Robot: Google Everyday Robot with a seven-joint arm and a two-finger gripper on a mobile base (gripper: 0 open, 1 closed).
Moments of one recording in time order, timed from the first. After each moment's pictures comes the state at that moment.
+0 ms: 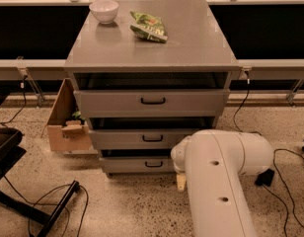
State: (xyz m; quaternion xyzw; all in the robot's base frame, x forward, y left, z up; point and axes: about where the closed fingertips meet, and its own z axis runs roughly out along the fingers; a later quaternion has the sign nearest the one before) arm 0.675 -0.150 0.235 -0.68 0.73 -0.07 0.06
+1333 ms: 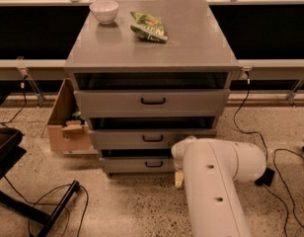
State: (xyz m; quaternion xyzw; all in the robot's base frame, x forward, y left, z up) arm 0.705 -0.151 0.206 -0.66 0.75 -0.05 0.08
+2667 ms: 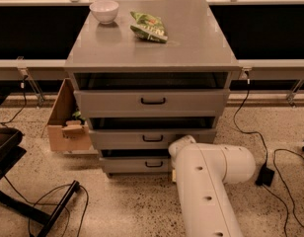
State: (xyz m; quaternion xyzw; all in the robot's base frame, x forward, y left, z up) arm 0.725 -0.147 0.185 -0.63 0.77 -0.05 0.08
